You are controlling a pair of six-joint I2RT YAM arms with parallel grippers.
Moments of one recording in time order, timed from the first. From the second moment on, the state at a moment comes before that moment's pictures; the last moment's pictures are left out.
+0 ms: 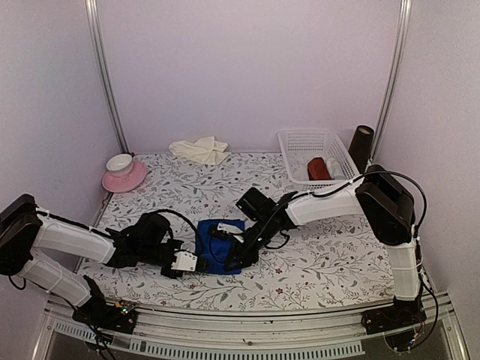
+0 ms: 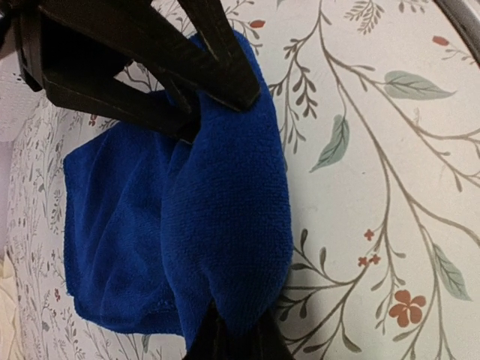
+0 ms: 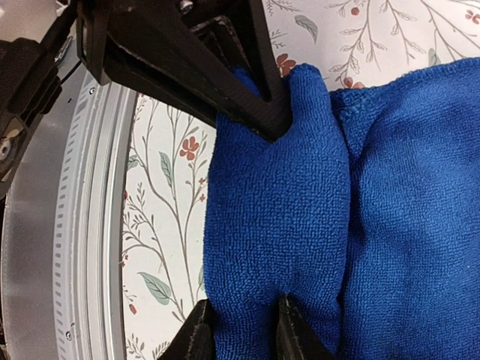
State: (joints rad) left arm -0.79 1.37 0.37 0.20 0.25 1.02; right arm 0.96 2.17 1.45 -0.36 -0.71 -0.22
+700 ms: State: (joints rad) left arm -0.65 1.50 0.70 -0.37 0.52 0.94; right arm 1.11 1.81 1.07 -0.04 -0.37 -0.38
